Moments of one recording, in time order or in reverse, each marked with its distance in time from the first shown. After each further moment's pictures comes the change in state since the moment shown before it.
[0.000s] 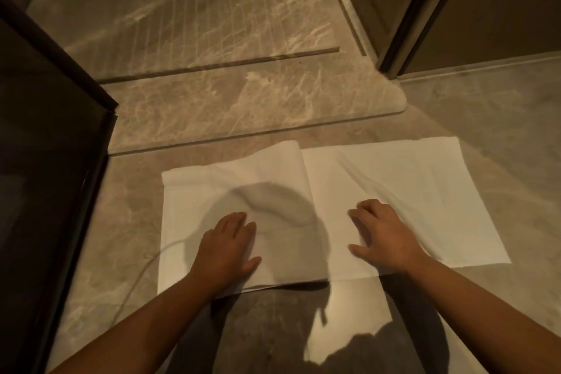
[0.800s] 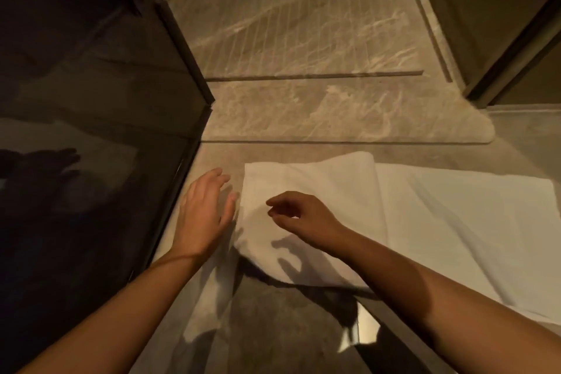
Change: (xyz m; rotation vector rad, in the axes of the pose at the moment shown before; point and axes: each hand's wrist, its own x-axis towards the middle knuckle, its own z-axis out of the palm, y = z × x) left_hand -0.068 -0.083 -0.082 -0.331 0.534 -0.396; right_hand 0.043 -0.223 -0.006 0.720 -0.209 -0.358
